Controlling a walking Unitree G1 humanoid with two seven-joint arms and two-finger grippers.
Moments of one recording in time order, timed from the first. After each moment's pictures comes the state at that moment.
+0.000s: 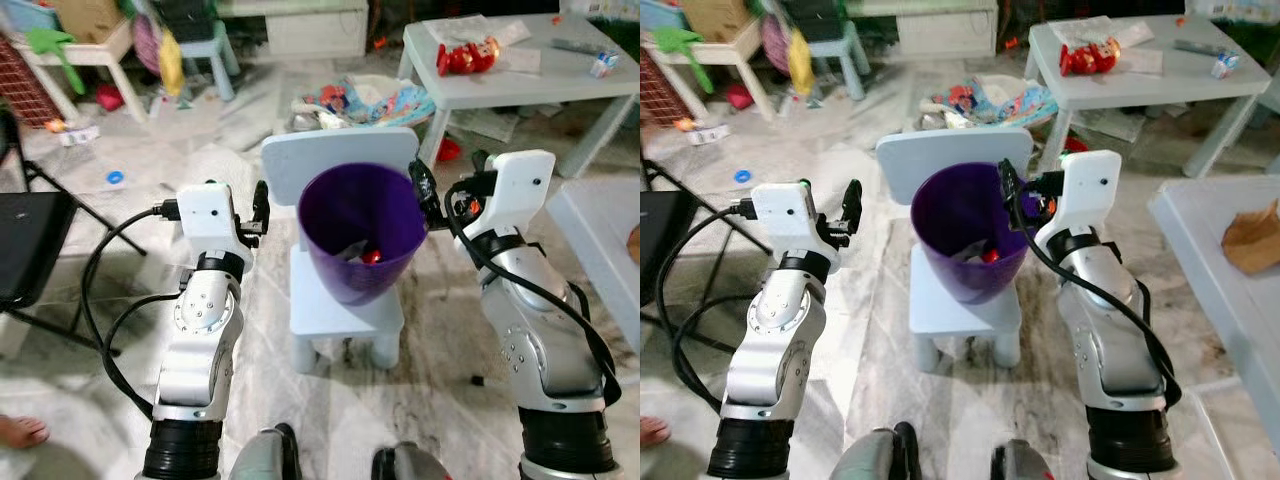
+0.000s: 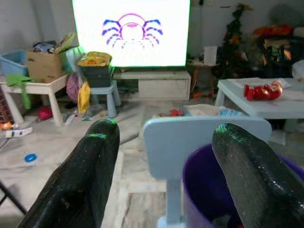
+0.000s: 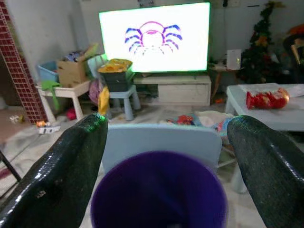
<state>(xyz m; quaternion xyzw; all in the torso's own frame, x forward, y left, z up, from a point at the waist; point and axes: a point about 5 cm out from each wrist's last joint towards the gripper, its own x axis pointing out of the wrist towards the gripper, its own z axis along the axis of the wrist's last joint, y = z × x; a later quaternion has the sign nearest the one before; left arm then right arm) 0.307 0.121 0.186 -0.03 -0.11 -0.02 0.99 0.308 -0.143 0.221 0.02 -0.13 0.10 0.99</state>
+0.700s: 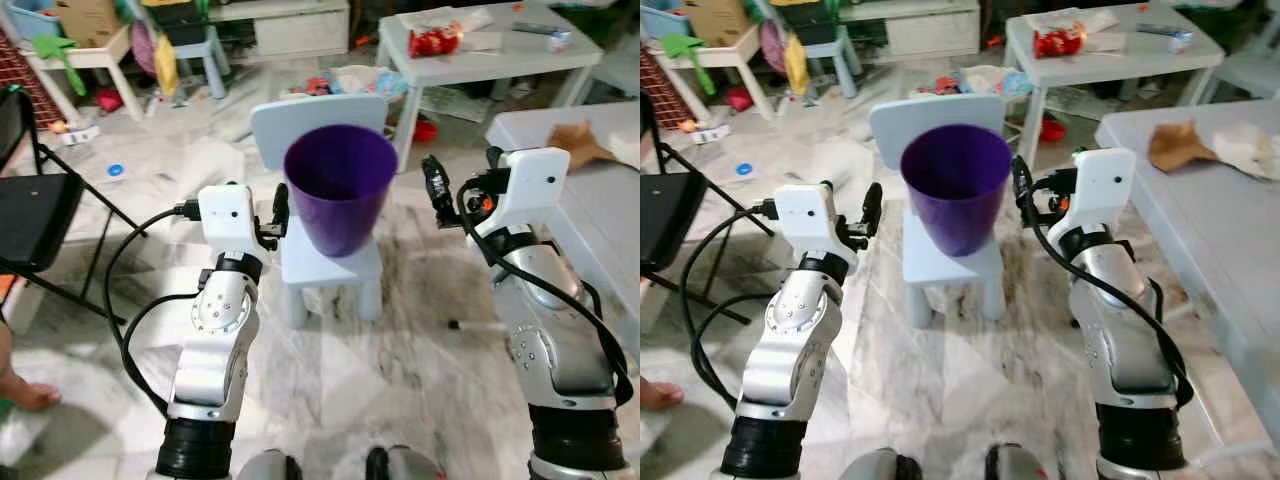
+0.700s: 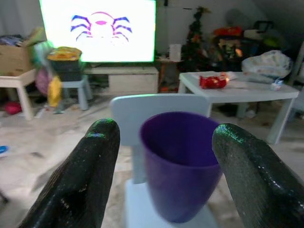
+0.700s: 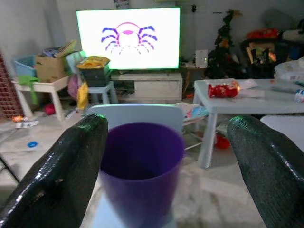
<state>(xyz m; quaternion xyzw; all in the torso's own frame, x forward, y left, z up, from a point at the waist) 0.309 0.114 0.184 -0.02 -0.10 -0.04 0.99 0.309 -0.146 0.220 0.02 -0.13 0.10 0.99</state>
